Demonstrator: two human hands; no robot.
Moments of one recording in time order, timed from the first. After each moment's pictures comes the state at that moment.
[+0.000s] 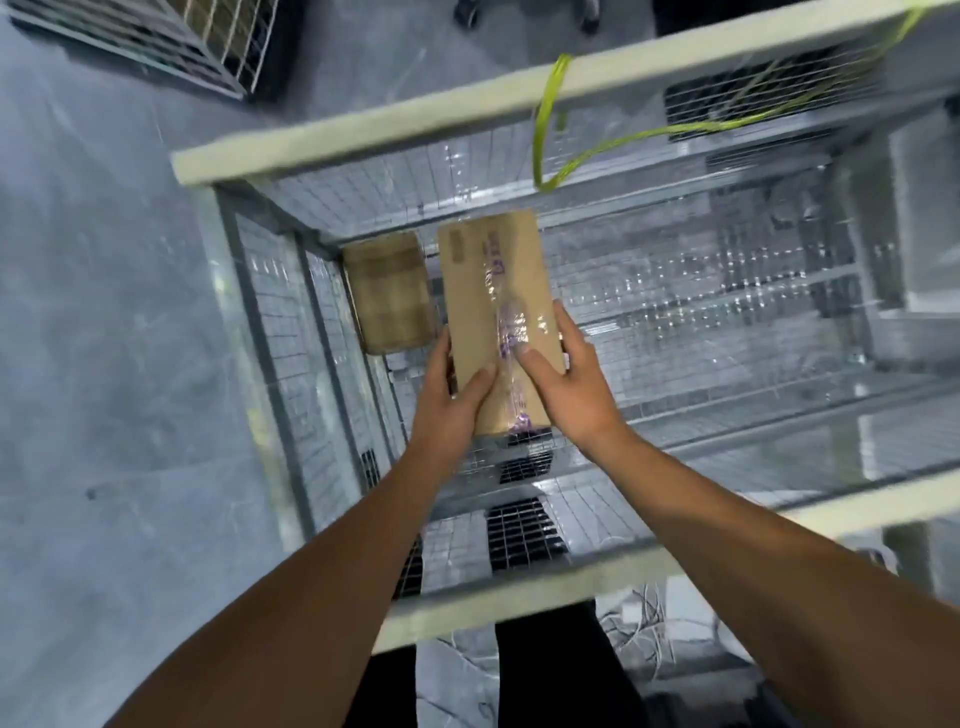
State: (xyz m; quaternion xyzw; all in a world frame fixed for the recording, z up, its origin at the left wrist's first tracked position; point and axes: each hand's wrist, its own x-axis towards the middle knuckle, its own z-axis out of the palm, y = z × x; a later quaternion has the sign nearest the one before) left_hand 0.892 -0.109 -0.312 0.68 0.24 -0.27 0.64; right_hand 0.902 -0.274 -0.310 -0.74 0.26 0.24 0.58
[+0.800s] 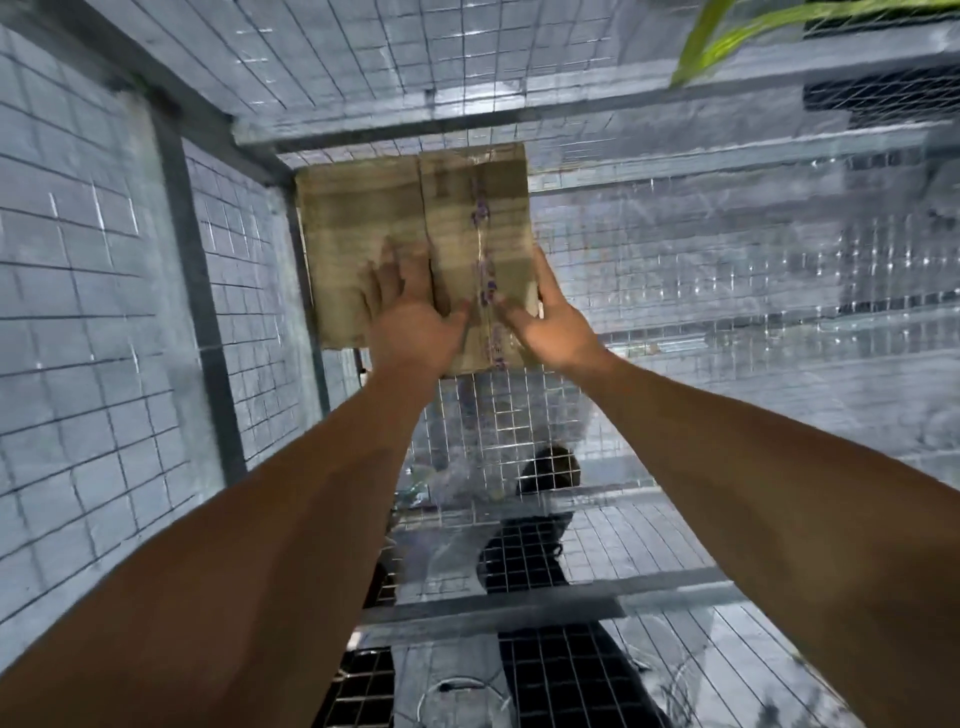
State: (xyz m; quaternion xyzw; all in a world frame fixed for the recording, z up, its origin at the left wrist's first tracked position) left_hand 0.988 -0.075 -0.580 0.93 0.16 -0.24 0.24; right_hand 0.992 -0.255 -0.602 -0.78 0.15 0.37 0.47
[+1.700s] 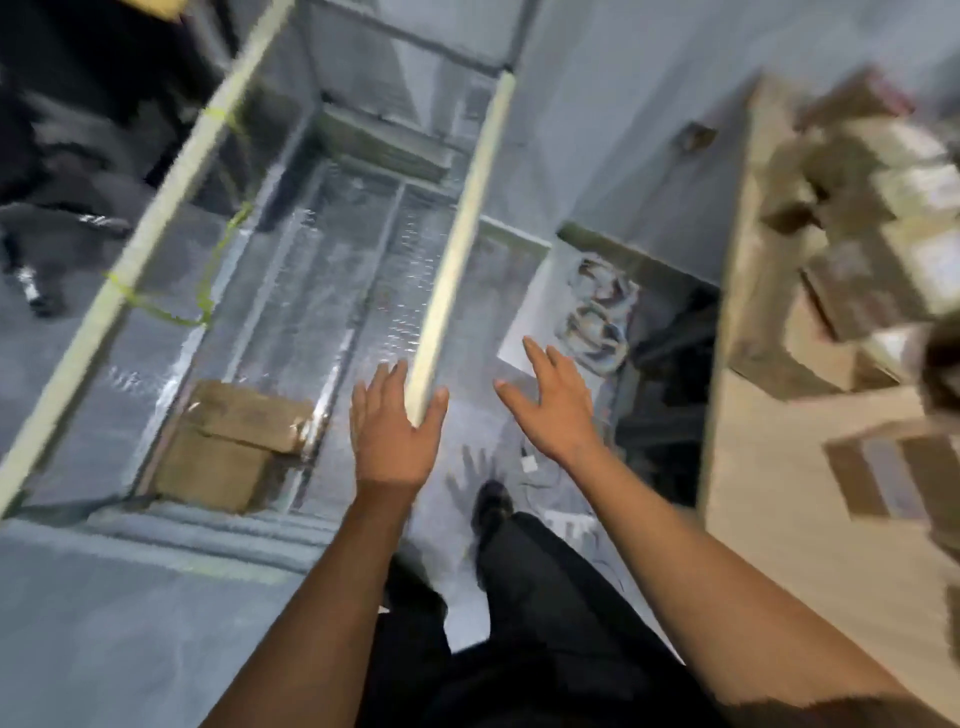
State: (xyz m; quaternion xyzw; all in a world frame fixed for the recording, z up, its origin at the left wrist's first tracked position) left_hand 0.755 -0.130 -0.068 0.82 -0.34 -0.34 0.31; right_hand 0.581 -0.233 -0.056 -0.72 0.62 0.01 0.31
